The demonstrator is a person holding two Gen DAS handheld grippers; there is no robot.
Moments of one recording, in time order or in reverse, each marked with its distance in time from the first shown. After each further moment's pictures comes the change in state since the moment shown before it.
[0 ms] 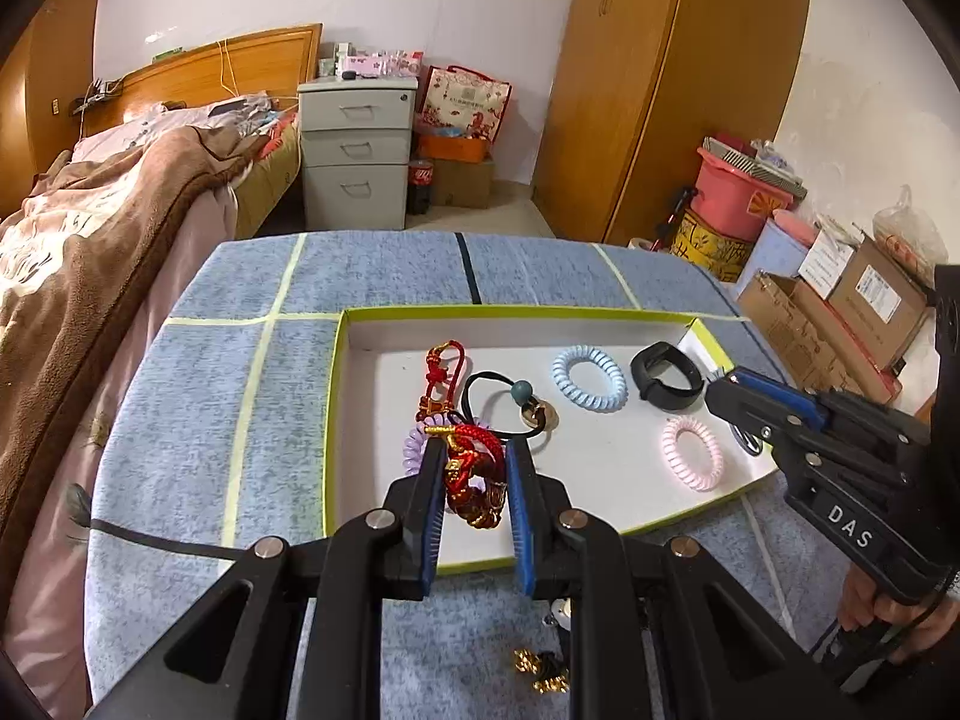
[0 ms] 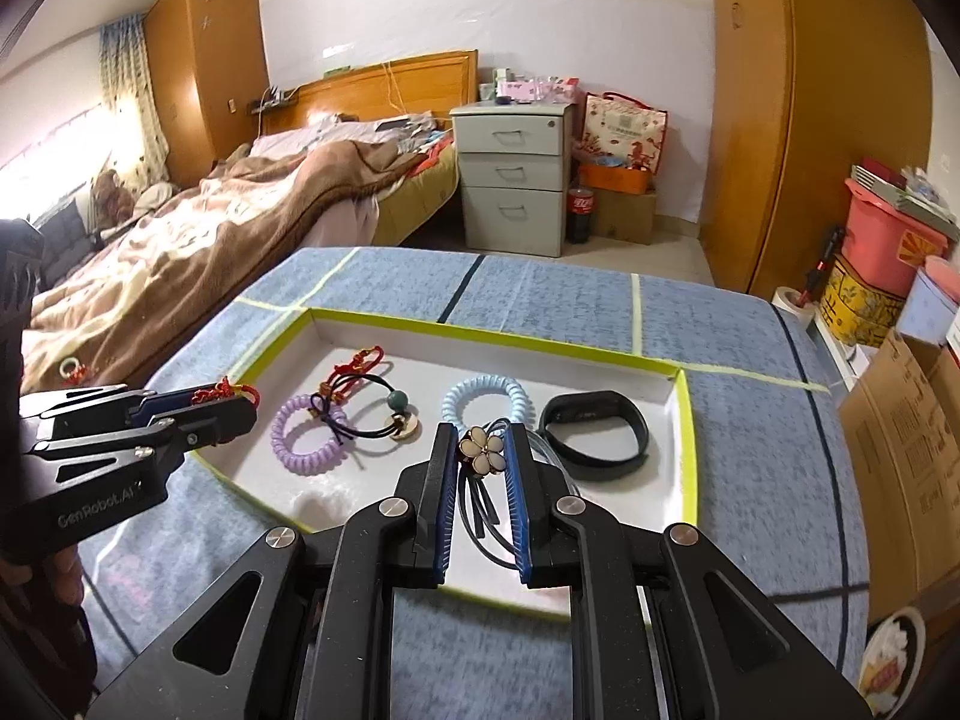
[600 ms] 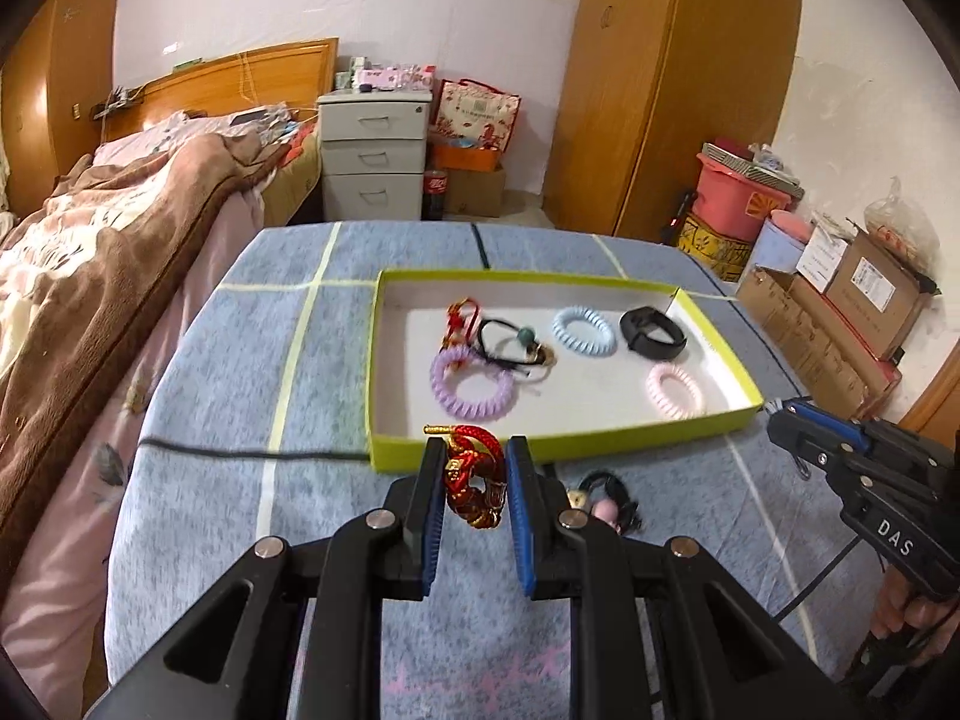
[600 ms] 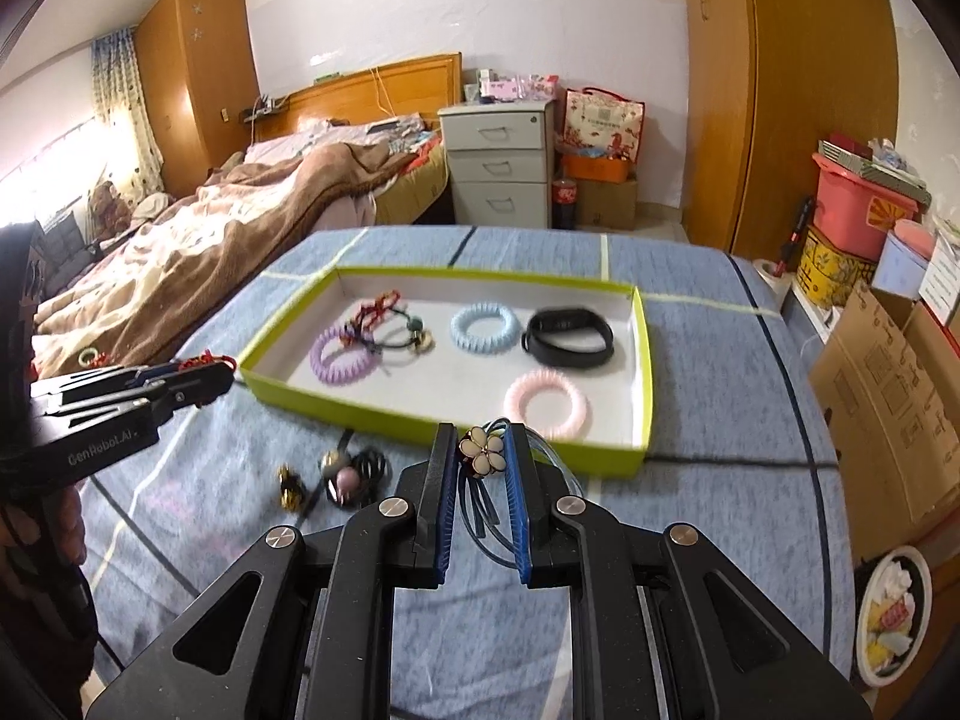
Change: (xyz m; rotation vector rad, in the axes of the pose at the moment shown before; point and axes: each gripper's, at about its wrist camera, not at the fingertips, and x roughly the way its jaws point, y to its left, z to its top) left arm -0.047 0.002 -0.035 0.000 -0.041 0.025; right arm -0.064 0.004 -0.044 0.055 -0.011 -0.009
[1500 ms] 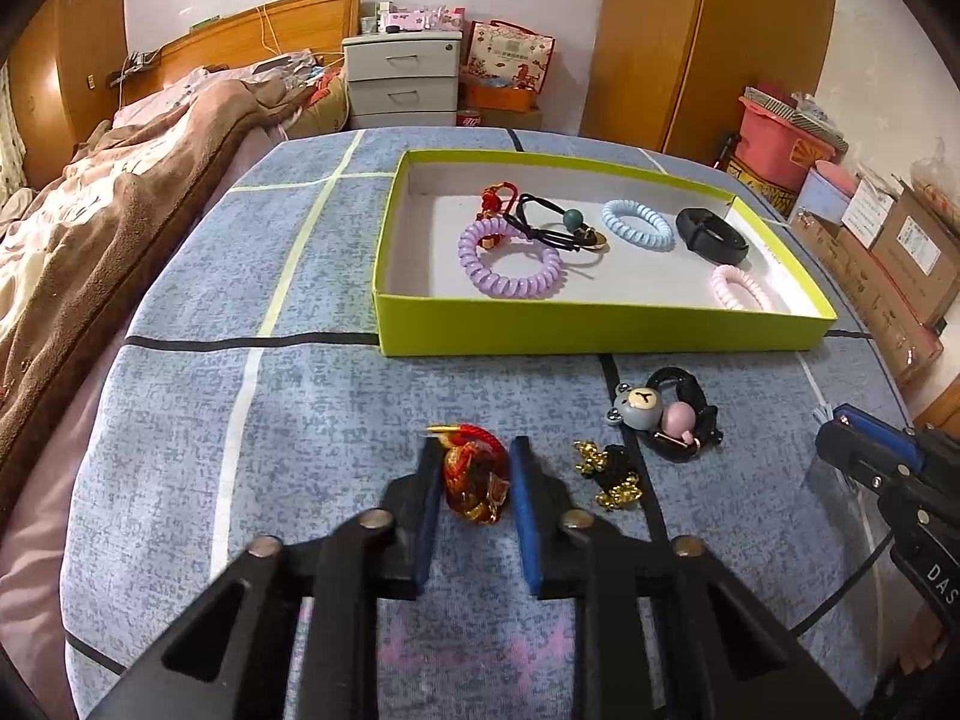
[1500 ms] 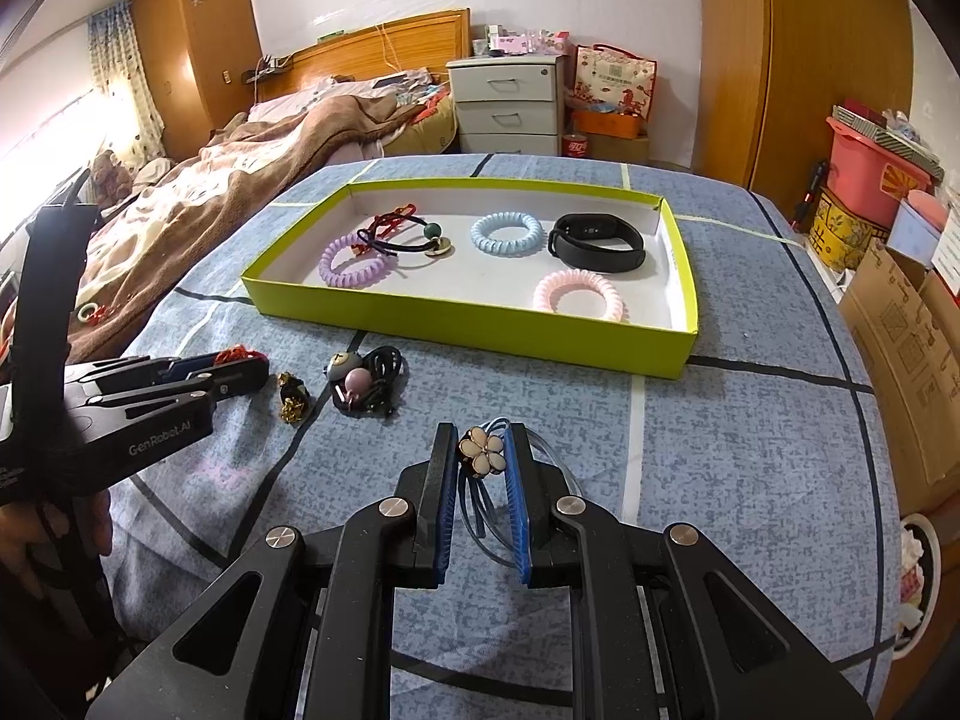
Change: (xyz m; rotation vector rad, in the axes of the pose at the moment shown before) left arm 0.035 0.002 -0.048 -0.019 0.133 0.093; right arm 0.014 0.015 -0.046 -0.011 0.103 0.007
